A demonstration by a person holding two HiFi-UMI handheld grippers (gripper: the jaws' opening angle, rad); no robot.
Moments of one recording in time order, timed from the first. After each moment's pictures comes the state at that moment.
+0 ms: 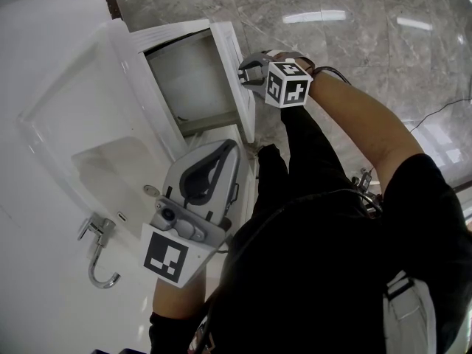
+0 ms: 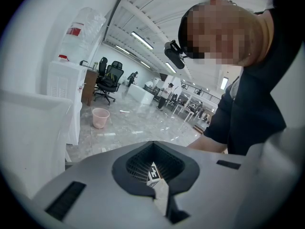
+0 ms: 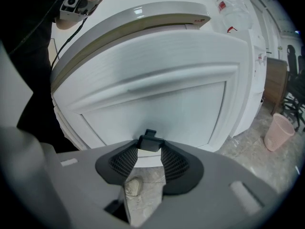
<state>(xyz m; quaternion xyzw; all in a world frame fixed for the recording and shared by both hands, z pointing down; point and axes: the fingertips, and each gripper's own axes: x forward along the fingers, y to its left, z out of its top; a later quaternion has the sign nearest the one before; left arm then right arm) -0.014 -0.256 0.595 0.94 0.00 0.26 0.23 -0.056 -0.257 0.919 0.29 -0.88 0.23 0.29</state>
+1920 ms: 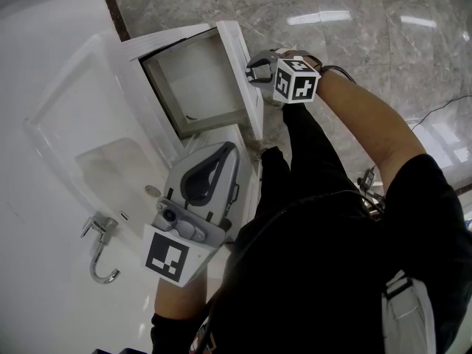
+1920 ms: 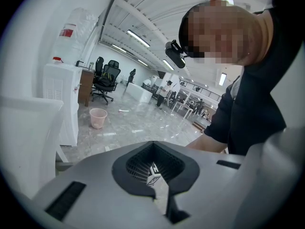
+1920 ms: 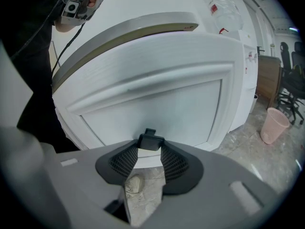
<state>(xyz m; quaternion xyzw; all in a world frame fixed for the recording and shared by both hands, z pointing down) -0.005 -0.230 0.589 0.94 0.01 0.27 0.22 -0.027 -0.230 0.918 0.31 -0.88 0.24 0.28</state>
